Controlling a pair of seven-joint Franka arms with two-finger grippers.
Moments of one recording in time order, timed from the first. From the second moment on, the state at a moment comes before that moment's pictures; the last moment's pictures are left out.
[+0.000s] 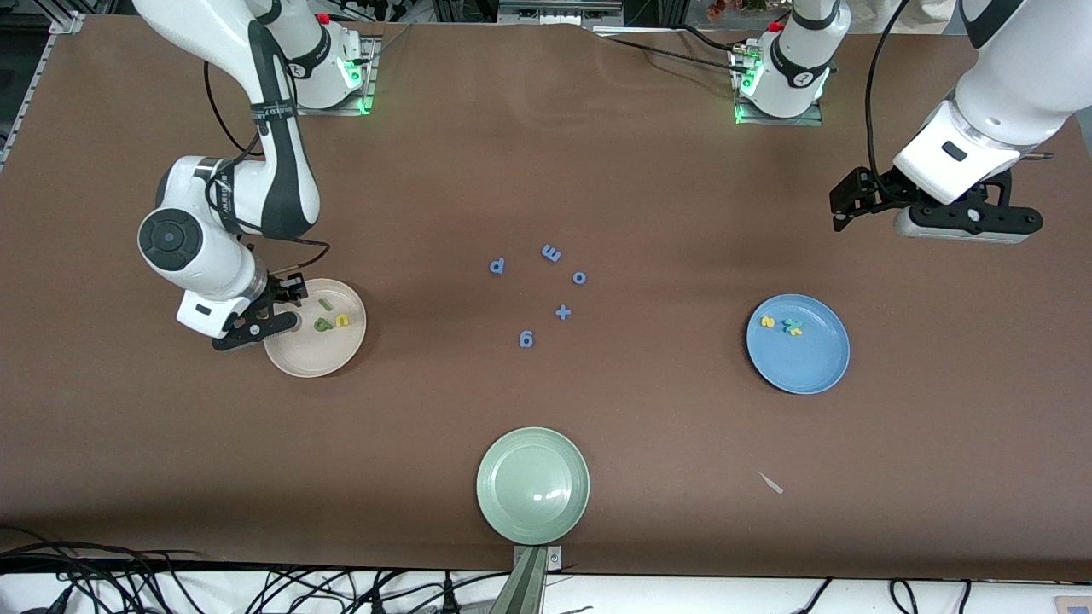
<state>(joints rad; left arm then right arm) 0.00 -0.03 -0.18 -1.74 0.01 1.74 -0.12 0.87 0.45 -0.77 -1.97 0.23 2.21 -0.41</state>
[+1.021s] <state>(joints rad) 0.00 -0.03 -0.20 -1.74 0.01 1.74 -0.12 0.89 0.45 -0.77 -1.63 0.23 1.77 -0.21</state>
